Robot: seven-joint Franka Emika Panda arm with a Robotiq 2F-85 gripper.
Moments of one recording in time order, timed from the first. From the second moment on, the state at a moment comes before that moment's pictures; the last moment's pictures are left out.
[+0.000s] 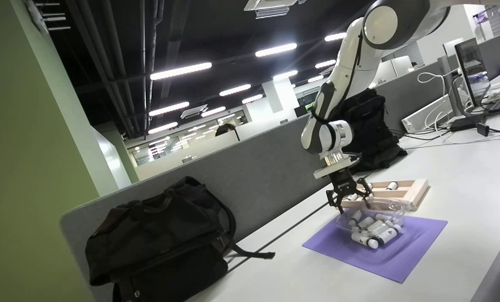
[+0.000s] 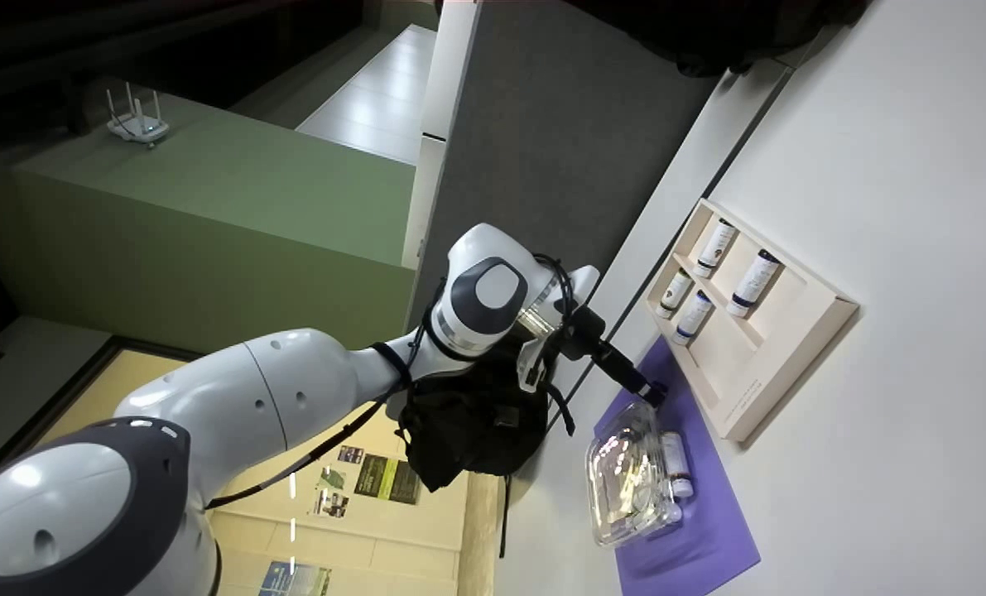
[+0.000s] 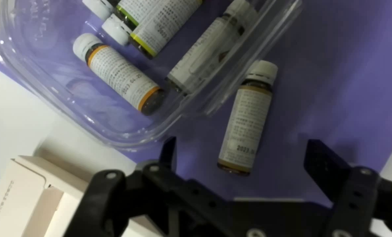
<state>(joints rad) -0.01 0.92 -0.05 -1.47 0.34 2.00 0.78</state>
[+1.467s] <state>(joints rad) -0.10 0.85 -0.08 -1.48 0.35 2.02 0.74</state>
